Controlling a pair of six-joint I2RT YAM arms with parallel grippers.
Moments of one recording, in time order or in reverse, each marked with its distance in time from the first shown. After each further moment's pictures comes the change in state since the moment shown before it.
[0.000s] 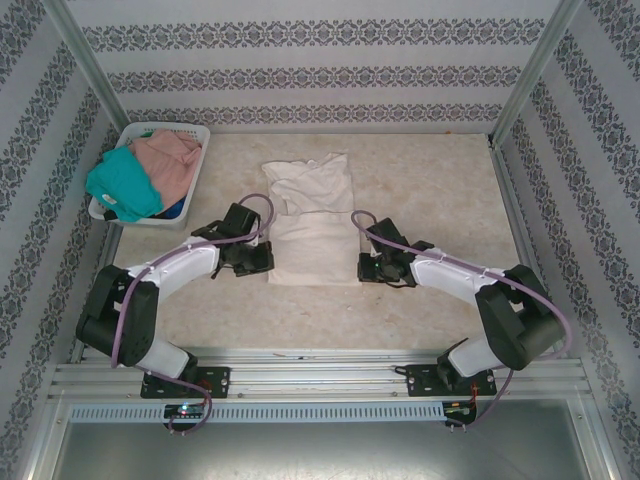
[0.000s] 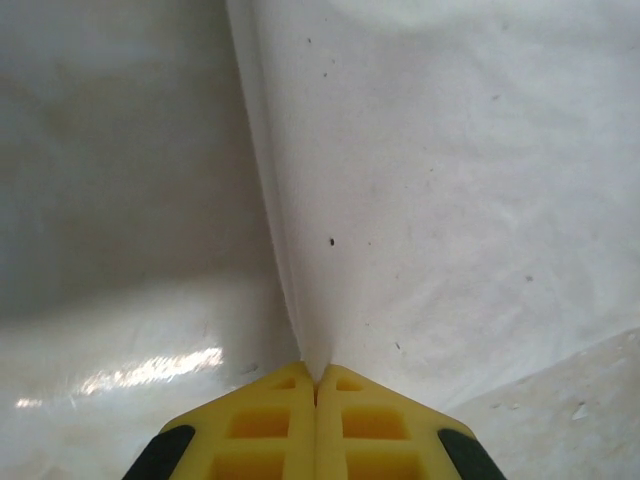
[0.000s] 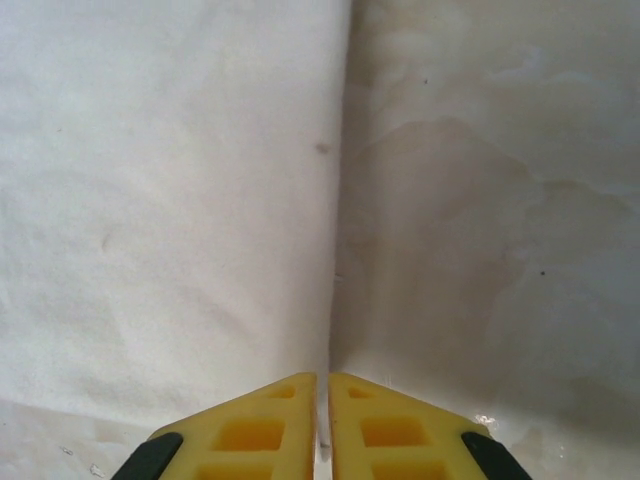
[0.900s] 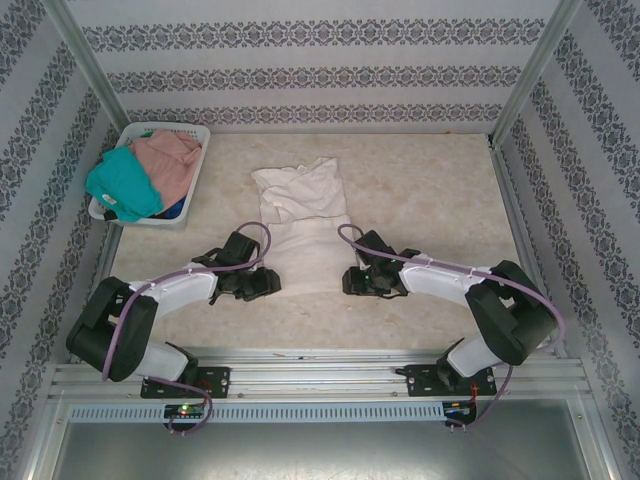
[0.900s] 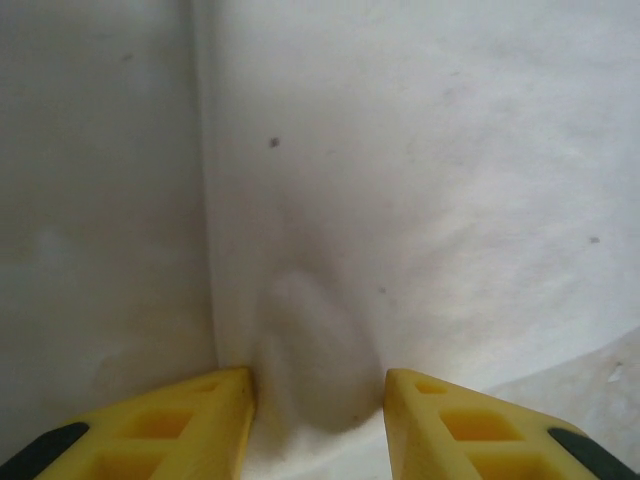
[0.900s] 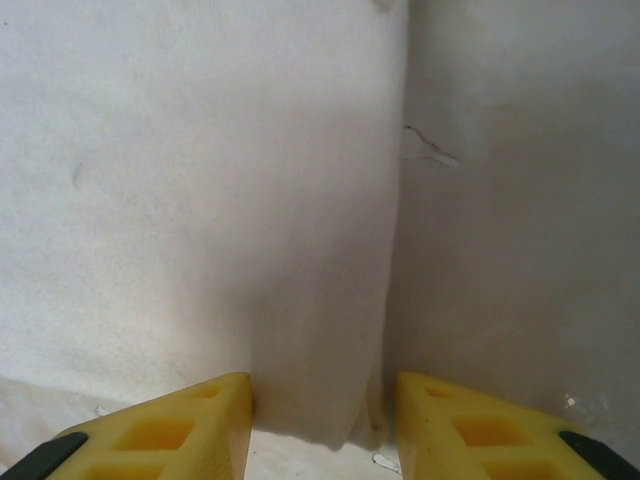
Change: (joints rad) left arm -0.066 -0.082 -0.237 0.199 0.034 -0.158; right arm 0.114 0.043 -0.020 0.006 -0.016 0.061
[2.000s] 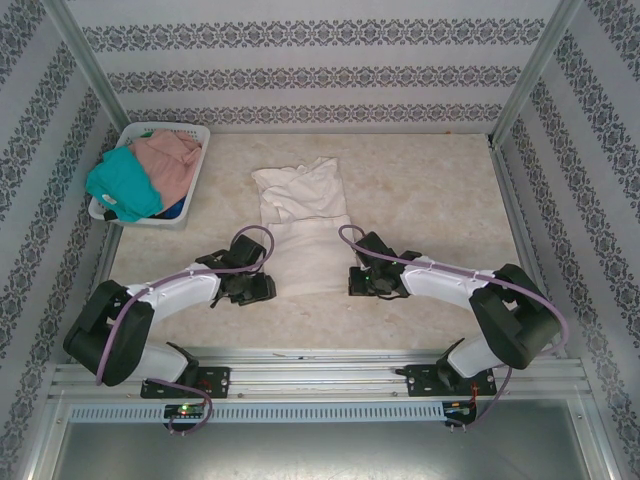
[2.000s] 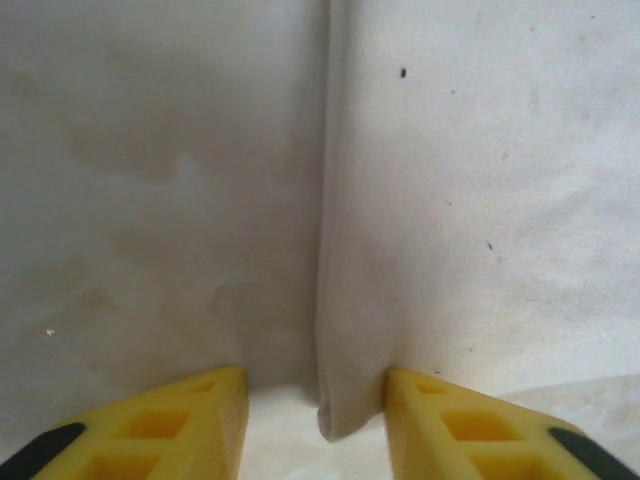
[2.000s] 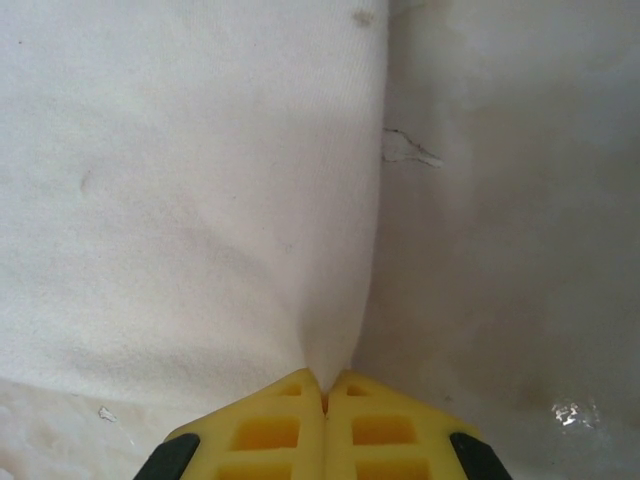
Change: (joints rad) left arm -0.065 -0.022 0.032 -0.164 -0.162 -0.022; right arm 0.016 -0.031 -0.013 0.005 0.031 0.021
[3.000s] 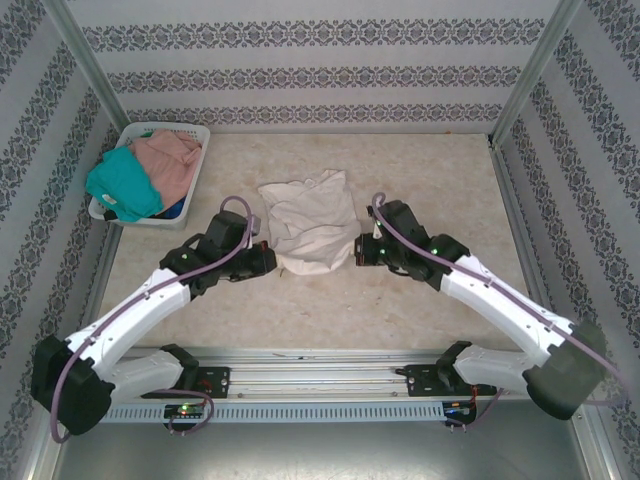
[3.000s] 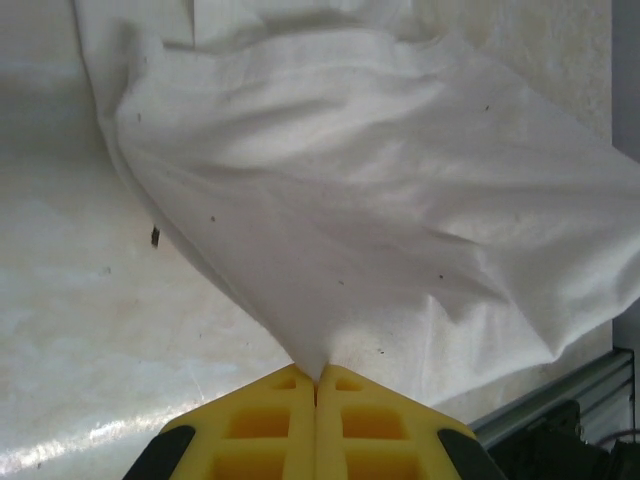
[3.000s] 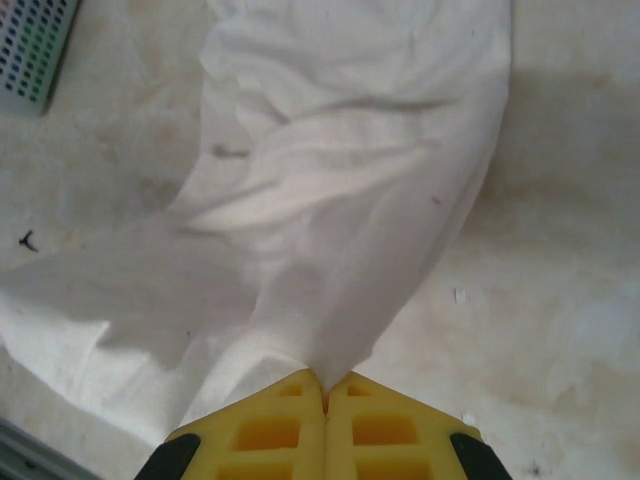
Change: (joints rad) left arm -0.001 -0.277 0.229 -0.114 0.077 0.008; right arm -0.029 -0.298 0.289 -0.267 0.052 -0.053
